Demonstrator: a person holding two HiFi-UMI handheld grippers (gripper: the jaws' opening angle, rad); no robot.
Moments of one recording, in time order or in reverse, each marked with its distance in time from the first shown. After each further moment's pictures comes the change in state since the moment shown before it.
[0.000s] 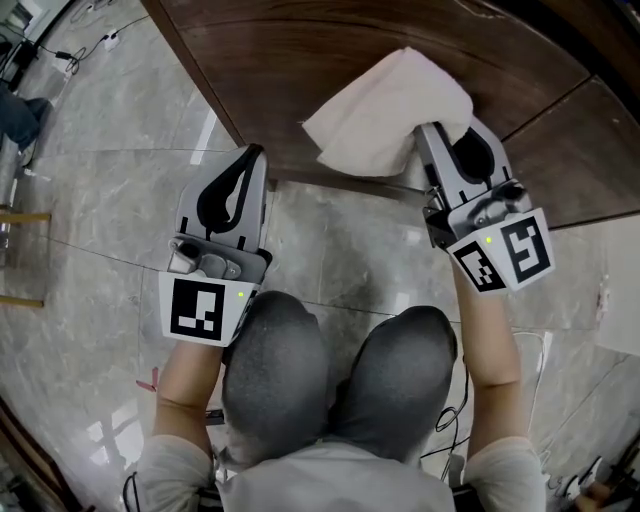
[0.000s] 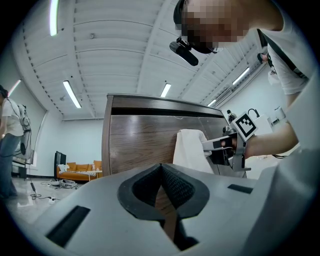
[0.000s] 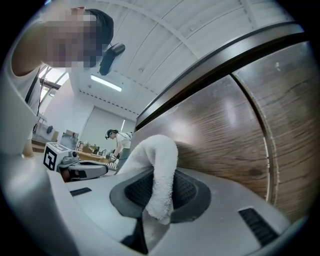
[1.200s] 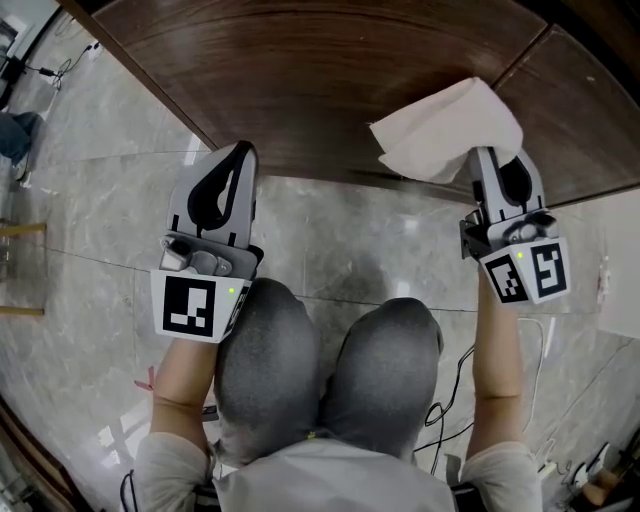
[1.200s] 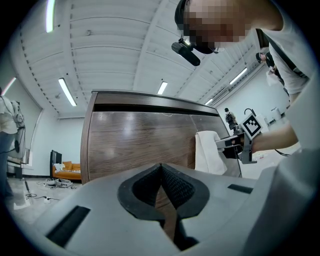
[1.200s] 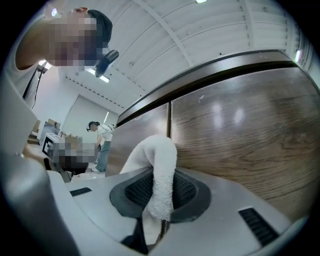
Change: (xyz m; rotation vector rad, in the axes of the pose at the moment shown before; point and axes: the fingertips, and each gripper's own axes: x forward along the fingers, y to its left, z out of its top) left arm 0.034 -0.066 0.008 0.025 -0.012 -0.041; right arm -0.131 -0.098 -0.010 -0.033 0.043 -0.226
